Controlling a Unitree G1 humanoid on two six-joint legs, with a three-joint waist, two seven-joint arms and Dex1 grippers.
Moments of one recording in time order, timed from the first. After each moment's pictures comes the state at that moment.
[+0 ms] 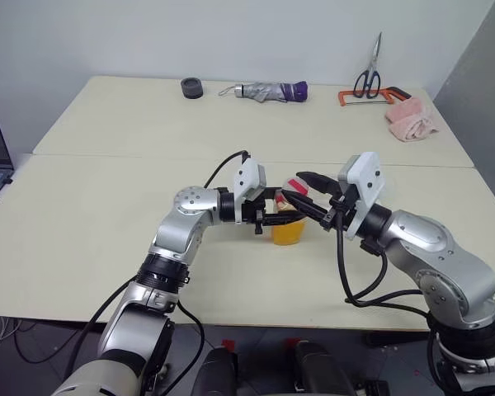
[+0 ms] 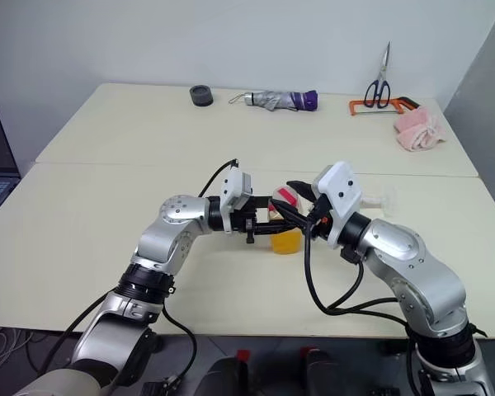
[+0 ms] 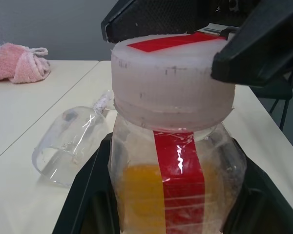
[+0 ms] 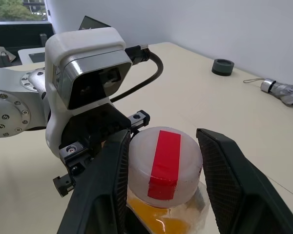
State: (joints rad) left arm -0.70 0.31 -0.19 0.25 -0.31 0.19 -1.19; right arm -0.42 -0.49 0.08 -0.62 0.53 0.74 0.46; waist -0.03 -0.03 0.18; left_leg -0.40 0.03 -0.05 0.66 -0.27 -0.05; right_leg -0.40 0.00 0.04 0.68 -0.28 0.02
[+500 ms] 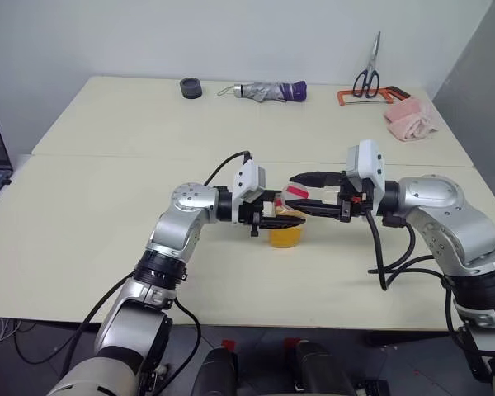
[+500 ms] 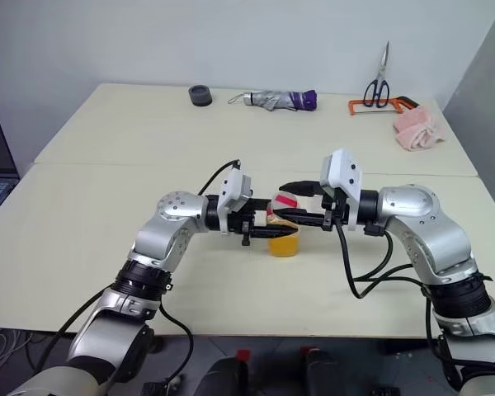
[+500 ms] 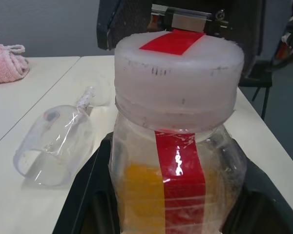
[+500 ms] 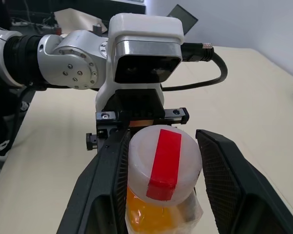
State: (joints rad) left arm -0.72 0.33 -0.20 0.26 -0.29 0.19 -1.27; right arm -0.61 -0.66 0.14 -0.25 0.51 0.45 1.00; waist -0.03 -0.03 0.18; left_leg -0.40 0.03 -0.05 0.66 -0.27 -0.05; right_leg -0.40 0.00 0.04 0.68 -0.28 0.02
